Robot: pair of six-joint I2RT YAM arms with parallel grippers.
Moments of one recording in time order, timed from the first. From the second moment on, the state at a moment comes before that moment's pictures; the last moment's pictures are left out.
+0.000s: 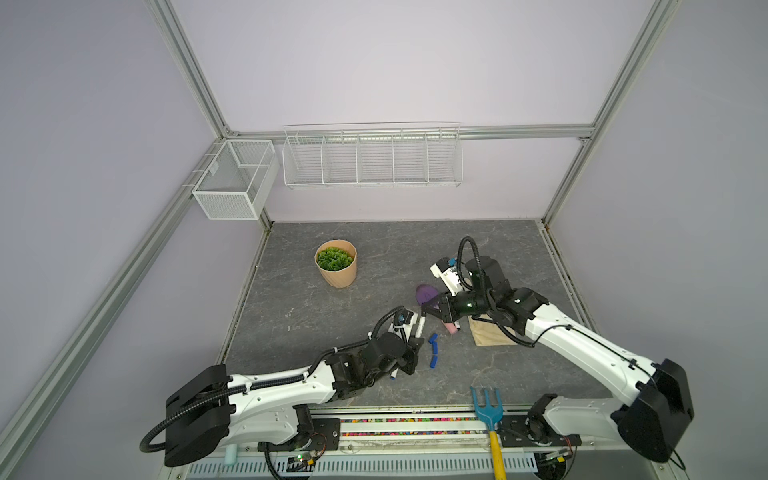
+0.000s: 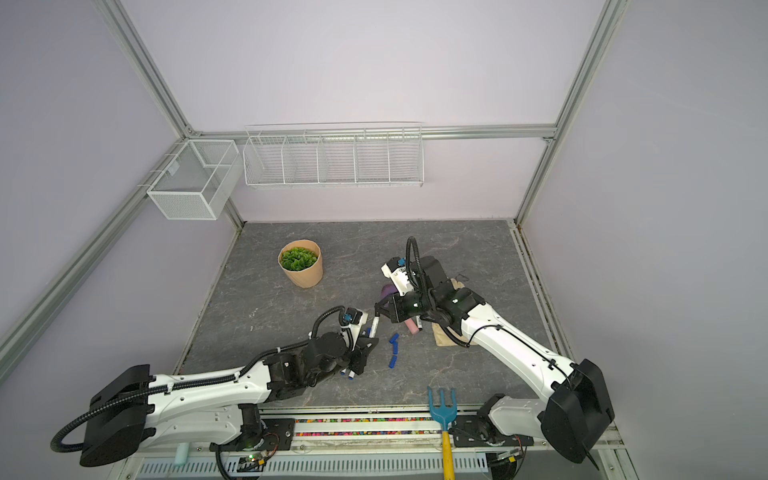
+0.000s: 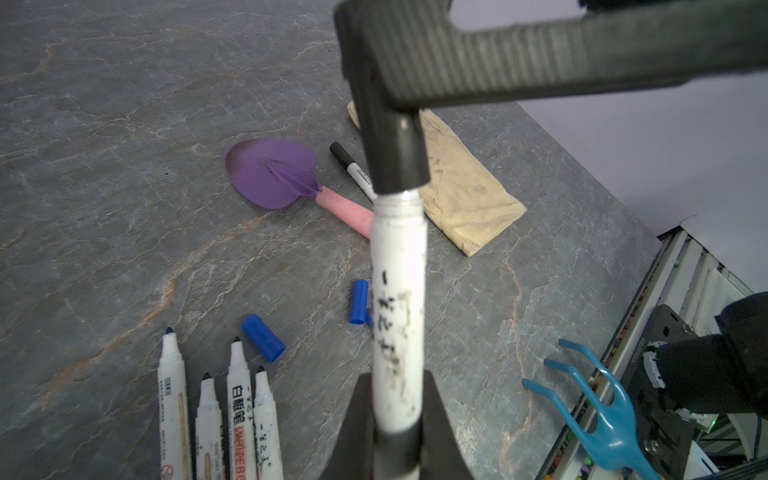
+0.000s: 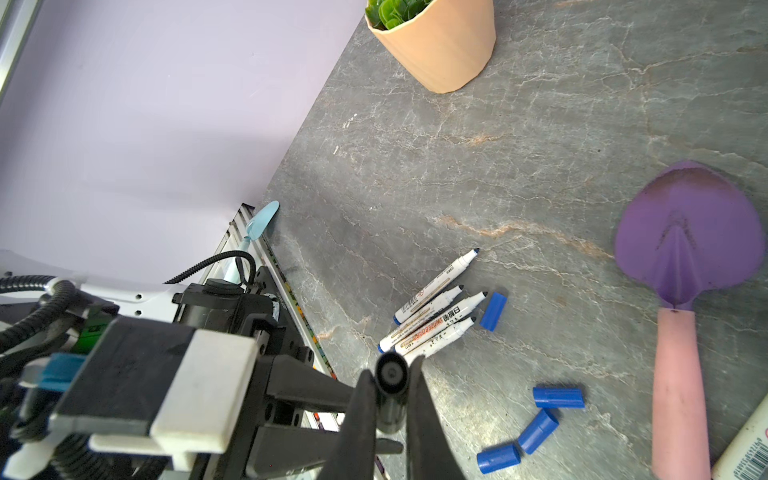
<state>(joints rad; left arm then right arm) -1.20 1.16 0.55 0.12 -0.26 -0.49 0.66 1.28 1.02 -0.44 -0.53 0.37</state>
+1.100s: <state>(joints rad) -1.19 1.20 0.56 0.09 -0.24 -0.35 0.63 1.27 1.00 -0.54 -0.69 0.27</state>
